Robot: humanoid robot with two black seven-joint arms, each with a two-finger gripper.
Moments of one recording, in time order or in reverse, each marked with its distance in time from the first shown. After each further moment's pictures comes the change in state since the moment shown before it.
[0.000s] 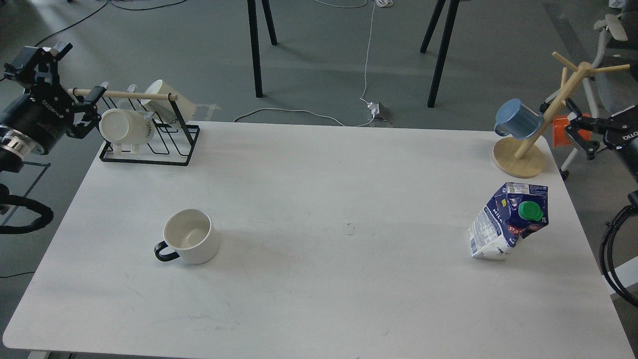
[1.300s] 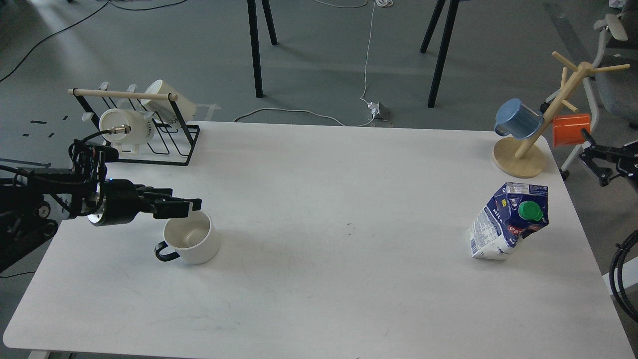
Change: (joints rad) left arm 0.018 0.064 0.175 -0.364 1.541 0.148 0.000; right arm -0.070 0.015 0.006 -0.104 -0.001 0.000 0.001
